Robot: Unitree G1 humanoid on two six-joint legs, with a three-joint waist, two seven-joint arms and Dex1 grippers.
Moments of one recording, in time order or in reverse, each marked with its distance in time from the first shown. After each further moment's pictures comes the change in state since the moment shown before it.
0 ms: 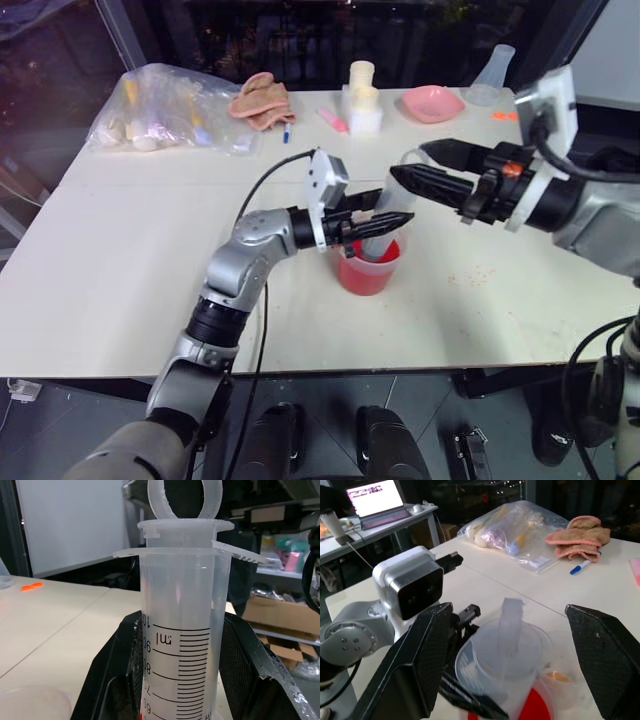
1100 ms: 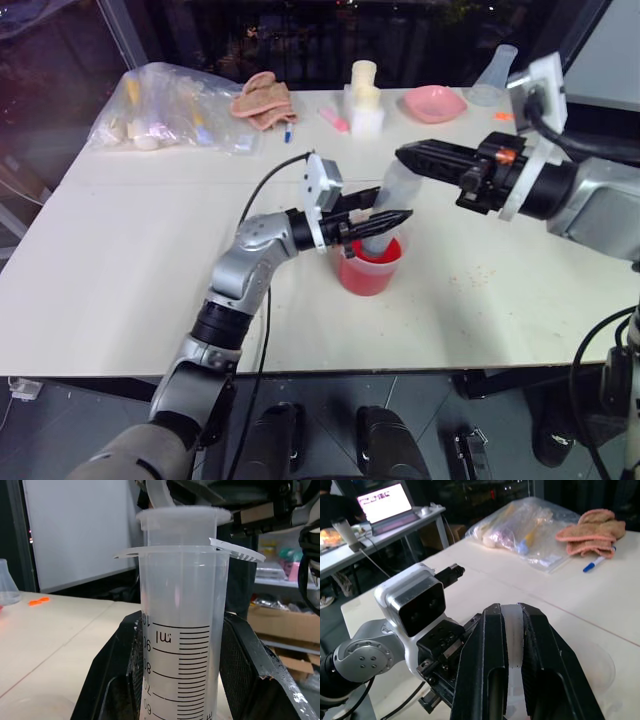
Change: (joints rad) left arm 0.020 -0.024 -0.003 0.096 0.009 -0.169 -0.033; right arm -0.071 -0.062 0.081 0.096 0.128 -0.044 -0.068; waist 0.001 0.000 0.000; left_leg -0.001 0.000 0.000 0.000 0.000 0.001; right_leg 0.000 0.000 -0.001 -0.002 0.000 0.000
